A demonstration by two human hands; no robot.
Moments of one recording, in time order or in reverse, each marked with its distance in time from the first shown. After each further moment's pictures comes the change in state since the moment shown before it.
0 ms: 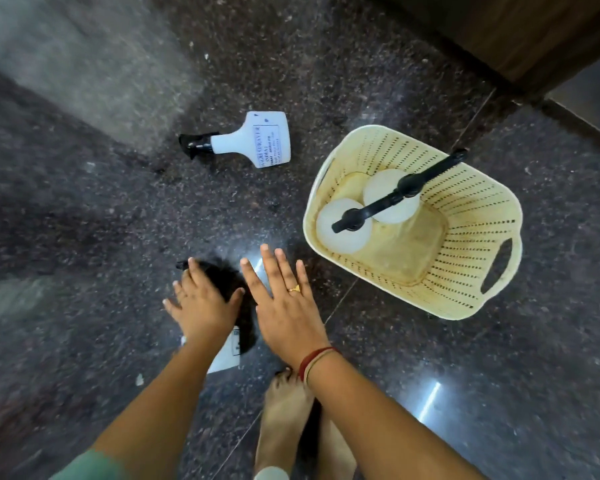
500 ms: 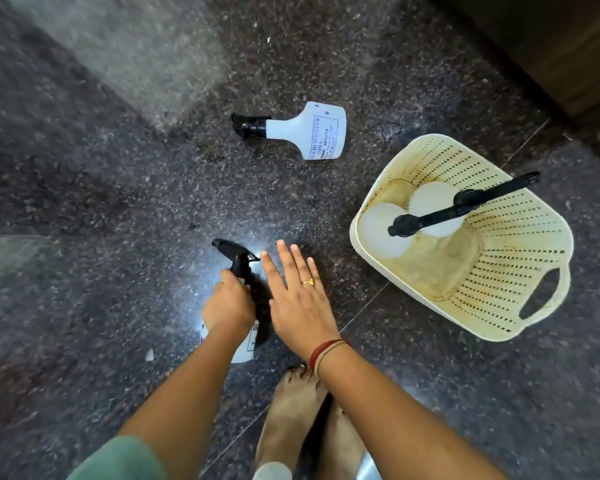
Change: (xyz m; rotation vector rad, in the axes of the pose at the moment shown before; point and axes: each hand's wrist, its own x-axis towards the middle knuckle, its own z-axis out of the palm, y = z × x) left_hand 0.005 -0.021 0.014 -0.086 -0.108 -0.071; right_hand 0.017 -0.023 0.021 -0.020 -0.137 -0.047
